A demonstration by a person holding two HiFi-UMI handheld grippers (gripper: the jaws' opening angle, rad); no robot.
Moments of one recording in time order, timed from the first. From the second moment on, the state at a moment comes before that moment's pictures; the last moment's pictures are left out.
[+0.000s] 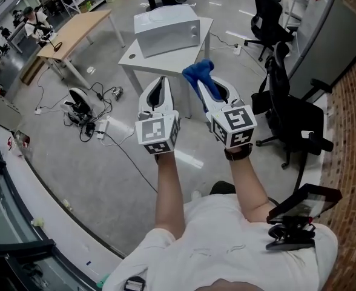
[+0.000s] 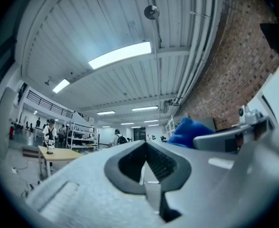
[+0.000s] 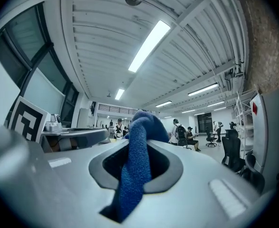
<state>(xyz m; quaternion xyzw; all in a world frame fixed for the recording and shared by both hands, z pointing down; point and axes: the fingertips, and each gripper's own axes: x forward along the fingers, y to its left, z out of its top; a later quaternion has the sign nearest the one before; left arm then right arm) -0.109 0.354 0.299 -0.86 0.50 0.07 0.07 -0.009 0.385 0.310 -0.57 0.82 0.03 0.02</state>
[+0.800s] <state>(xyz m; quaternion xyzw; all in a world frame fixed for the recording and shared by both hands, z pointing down) -0.035 0.187 0.302 -0.84 0.53 0.06 0.09 0.058 0.199 0.324 -0.53 0.84 0.00 0.04</state>
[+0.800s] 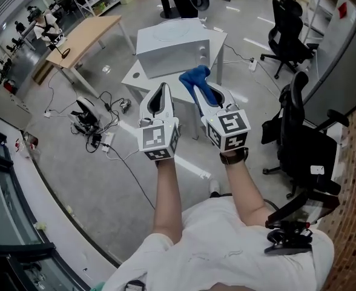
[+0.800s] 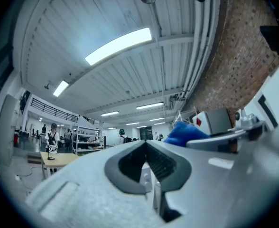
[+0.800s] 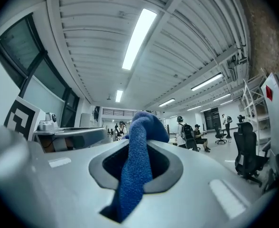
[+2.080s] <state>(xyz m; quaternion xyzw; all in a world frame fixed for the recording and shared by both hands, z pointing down) 0.013 -0.055 0.335 -0.85 0.52 0.03 0.05 0.101 -0.036 0.359 -0.52 0.85 -0.02 0.00</state>
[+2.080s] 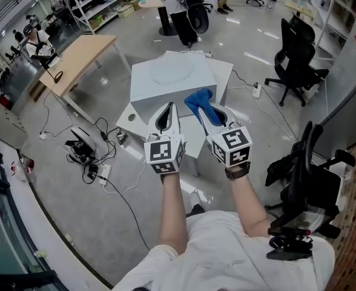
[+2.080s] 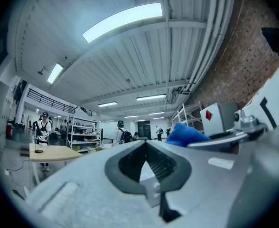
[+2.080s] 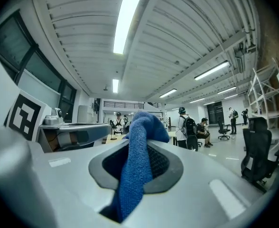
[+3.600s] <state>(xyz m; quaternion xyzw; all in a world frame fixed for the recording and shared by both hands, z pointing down) -0.017 -0.312 0.332 -0.77 0.63 0.03 0.09 0.061 -0.301 0.364 -0.37 0.93 0.00 -0.01</state>
